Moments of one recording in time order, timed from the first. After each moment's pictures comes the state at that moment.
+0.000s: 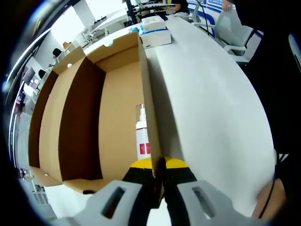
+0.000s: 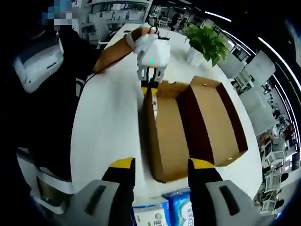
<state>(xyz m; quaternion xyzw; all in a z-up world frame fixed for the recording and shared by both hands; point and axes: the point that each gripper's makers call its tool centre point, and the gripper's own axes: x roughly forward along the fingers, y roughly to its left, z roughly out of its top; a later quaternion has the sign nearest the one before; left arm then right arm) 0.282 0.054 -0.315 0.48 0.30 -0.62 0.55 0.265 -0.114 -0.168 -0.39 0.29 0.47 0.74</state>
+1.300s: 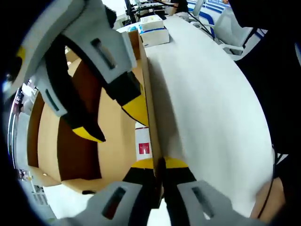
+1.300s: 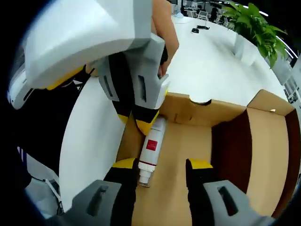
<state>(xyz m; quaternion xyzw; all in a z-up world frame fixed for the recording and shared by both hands) 0.281 0.057 -0.315 0.48 0.30 -0.62 0.54 0.322 0.034 -0.302 -0.38 0.38 0.63 0.56</state>
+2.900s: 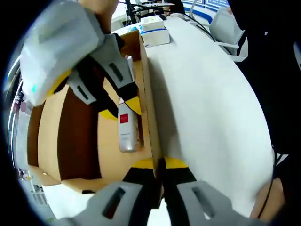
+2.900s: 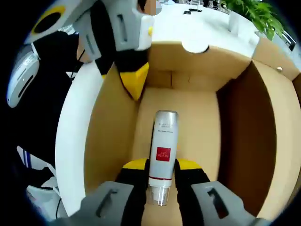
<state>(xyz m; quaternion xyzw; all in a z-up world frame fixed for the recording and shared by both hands) 0.281 0.055 -0.316 0.47 0.30 -0.62 0.54 0.326 -0.022 -0.343 -0.40 0.43 0.58 0.56</state>
